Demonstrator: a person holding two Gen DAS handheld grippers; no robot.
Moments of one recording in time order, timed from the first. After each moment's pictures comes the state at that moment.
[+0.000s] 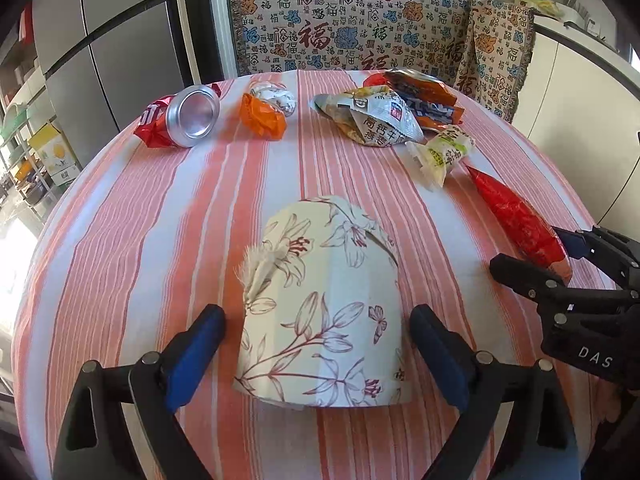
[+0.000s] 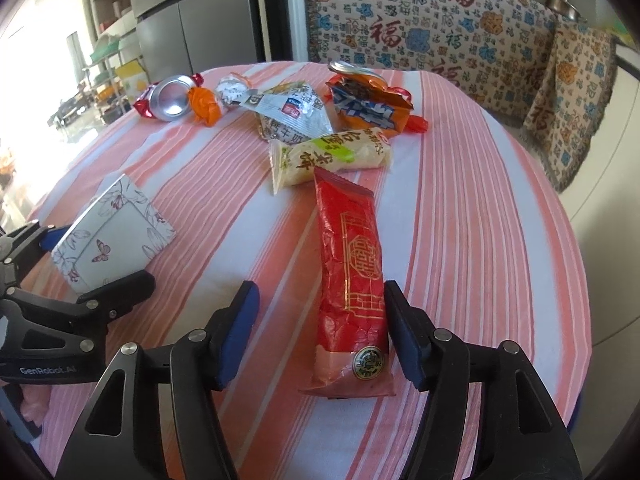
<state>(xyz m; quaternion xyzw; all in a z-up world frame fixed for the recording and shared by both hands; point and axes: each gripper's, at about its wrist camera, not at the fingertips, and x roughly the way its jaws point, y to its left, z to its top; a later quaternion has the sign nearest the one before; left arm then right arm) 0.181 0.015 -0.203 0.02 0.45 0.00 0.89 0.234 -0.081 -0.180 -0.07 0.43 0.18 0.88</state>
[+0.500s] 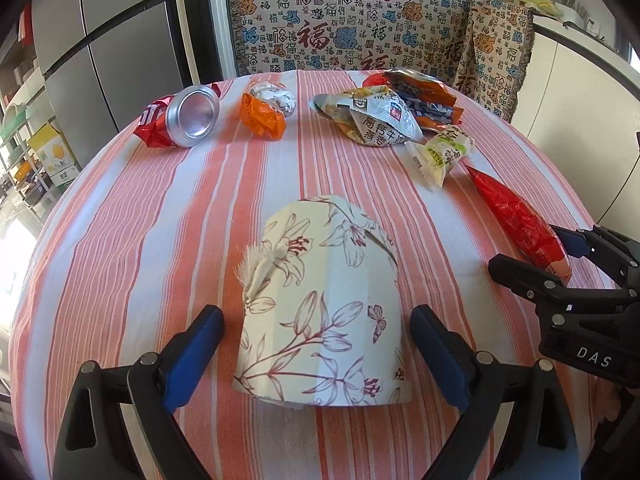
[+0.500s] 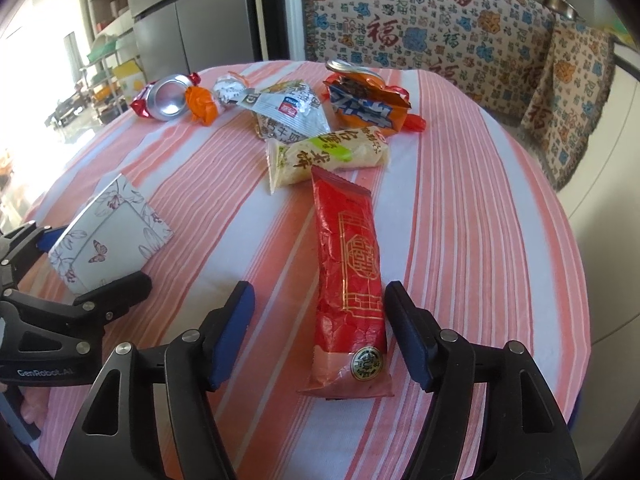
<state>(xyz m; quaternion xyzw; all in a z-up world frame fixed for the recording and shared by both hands) 0.181 0.015 -0.204 0.02 0.45 0.00 0.90 0.234 -0.077 -0.181 -0.07 0.44 0.17 0.88</state>
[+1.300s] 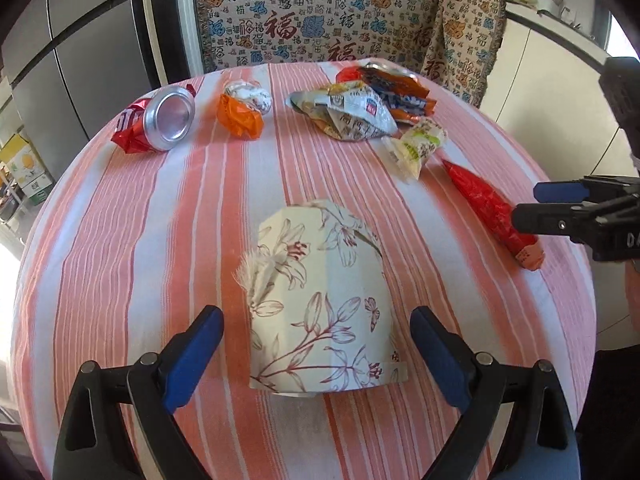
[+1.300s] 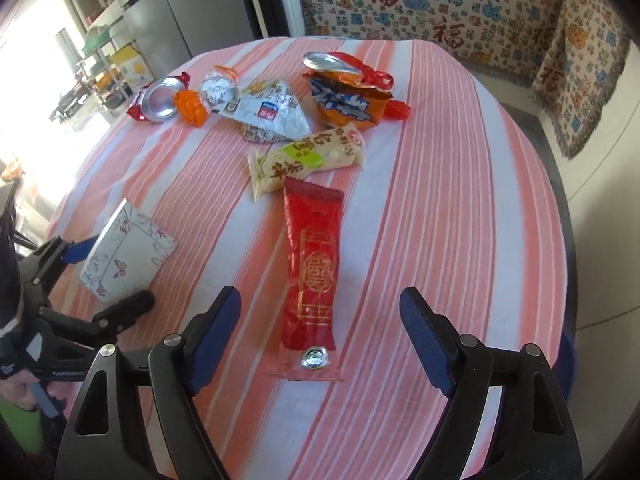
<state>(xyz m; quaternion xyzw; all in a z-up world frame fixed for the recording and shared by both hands) 0.181 0.031 -0.188 0.02 0.46 -0.08 0.88 0.272 -0.100 -0.142 -0.03 0.54 0.19 0.82</state>
